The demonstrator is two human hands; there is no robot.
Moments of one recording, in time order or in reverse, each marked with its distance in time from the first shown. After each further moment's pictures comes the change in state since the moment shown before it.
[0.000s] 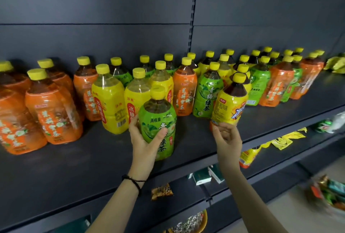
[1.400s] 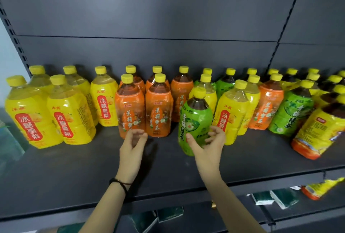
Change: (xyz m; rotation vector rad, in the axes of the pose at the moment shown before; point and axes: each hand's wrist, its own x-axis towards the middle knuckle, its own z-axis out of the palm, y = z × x) left_hand 0.005 0.031 -0.275 0.273 0.266 -0.079; right_hand -0.170 -0.041 0.239 -0.095 -0.238 -0.102
